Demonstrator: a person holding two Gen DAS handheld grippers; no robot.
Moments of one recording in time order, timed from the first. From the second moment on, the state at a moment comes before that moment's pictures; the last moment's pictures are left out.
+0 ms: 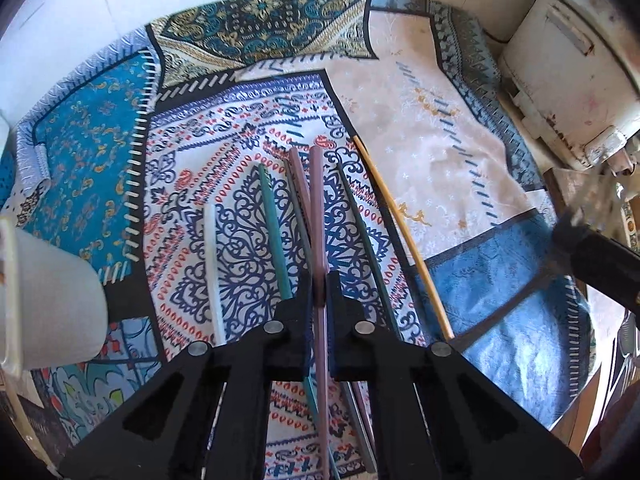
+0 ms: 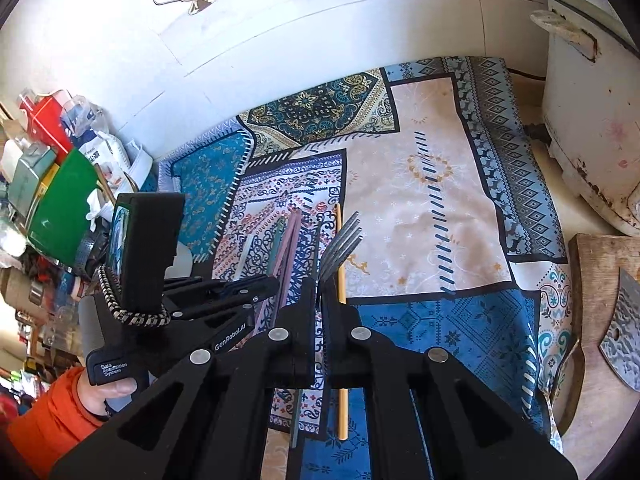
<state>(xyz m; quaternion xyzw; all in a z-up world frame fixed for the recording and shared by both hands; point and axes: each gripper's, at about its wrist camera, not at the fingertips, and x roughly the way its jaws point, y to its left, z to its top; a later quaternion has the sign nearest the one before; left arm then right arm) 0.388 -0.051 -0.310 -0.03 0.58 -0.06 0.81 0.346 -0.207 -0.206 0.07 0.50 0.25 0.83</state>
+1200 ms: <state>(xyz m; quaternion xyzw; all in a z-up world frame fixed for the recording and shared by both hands) 0.285 0.067 -0.147 -0.12 0.36 0.03 0.92 0.370 -0.123 -0.218 -0.09 0.53 0.27 0.80</state>
